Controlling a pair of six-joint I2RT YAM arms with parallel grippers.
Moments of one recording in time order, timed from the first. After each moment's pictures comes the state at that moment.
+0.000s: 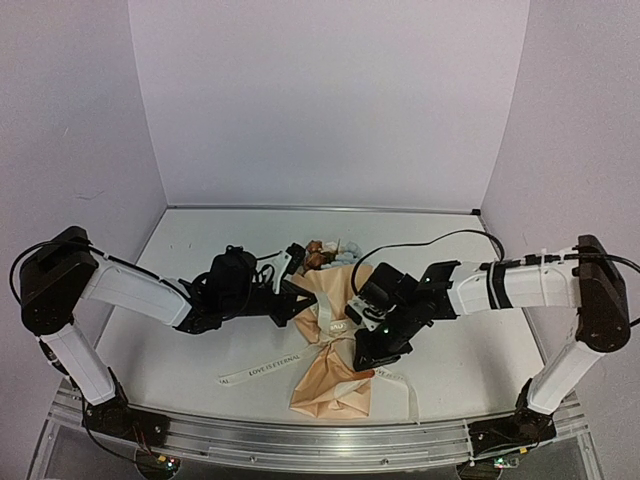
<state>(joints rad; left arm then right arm) -0.90 1.67 0.76 0.56 0.26 -0.24 0.99 1.65 1.06 -0.62 -0.26 0.58</state>
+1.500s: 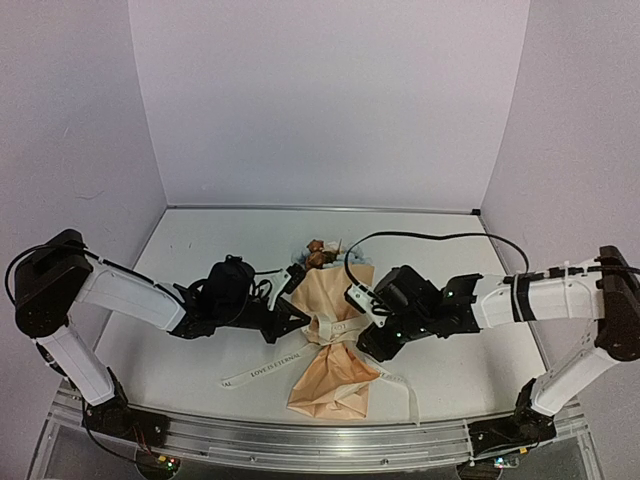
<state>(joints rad) -0.91 1.63 0.70 0.44 0.34 -0.16 1.01 1.51 0.89 -0.36 0.10 0.12</state>
